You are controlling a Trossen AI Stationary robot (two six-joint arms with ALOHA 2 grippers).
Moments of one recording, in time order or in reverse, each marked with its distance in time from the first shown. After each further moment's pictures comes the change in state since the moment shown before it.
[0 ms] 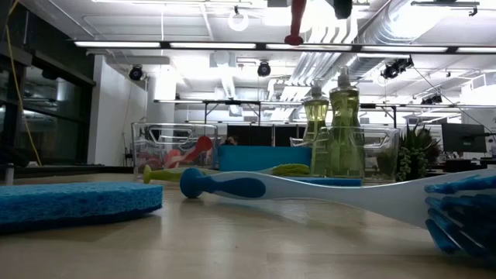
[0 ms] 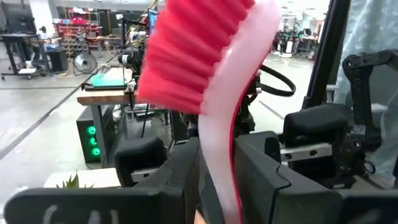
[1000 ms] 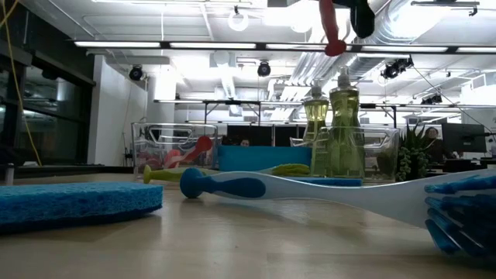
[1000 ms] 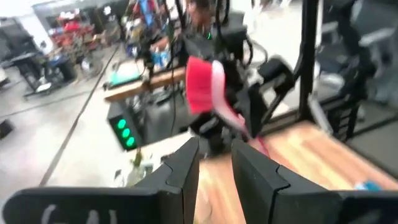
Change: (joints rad) left arm 0.336 -0.281 -0.001 -0.470 0.350 0.395; right arm -0.008 -0.119 0.000 -0.361 0.015 0.356
